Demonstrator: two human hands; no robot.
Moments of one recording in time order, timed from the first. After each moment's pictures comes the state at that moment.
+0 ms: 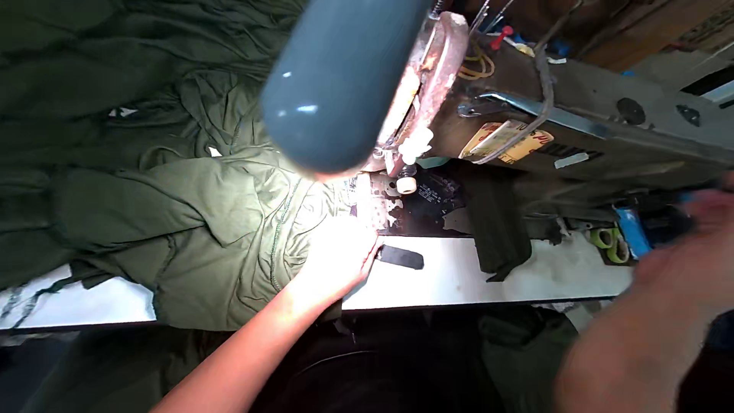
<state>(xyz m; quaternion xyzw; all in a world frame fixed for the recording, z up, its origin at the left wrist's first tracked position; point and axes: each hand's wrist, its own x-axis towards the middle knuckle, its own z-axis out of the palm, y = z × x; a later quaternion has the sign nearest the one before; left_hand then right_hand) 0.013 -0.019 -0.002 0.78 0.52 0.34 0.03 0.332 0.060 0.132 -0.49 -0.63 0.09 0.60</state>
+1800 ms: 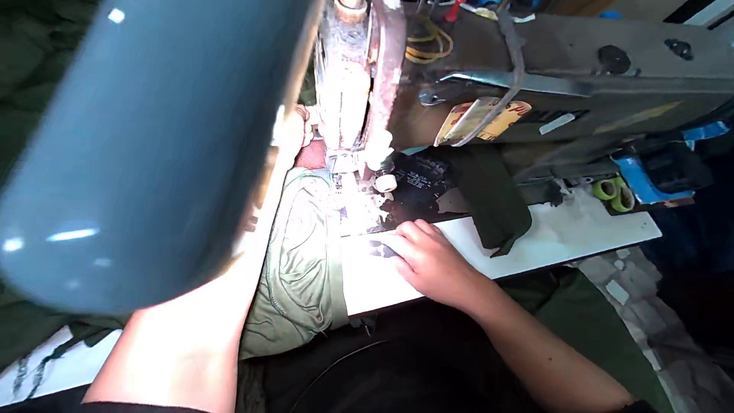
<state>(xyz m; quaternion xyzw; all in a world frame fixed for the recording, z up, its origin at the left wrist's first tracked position) -0.085 0.174 0.015 0.51 0.65 0.46 0.32 0.209 0.012 0.021 -0.40 -0.90 0.15 0.11</state>
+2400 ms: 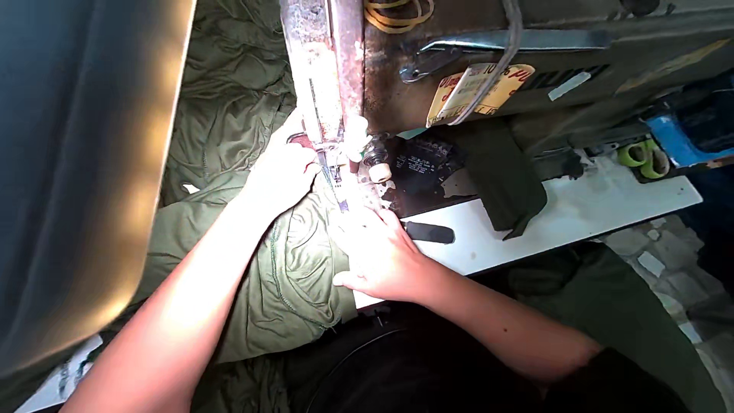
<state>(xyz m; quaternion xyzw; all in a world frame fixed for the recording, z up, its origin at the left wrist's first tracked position) -0.074 0.086 0.038 0.82 0.56 0.13 0.07 0.137 0.013 0.034 -0.35 -0.92 0.19 -0.03</state>
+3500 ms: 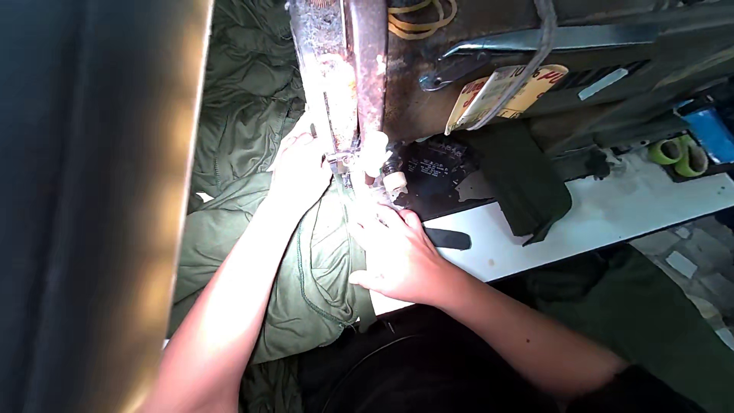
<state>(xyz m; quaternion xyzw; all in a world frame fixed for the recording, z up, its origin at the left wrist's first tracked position) -0.060 0.094 0.026 0.79 0.56 0.25 0.02 0.142 0.015 0.026 -0.40 -0.90 0.18 0.00</state>
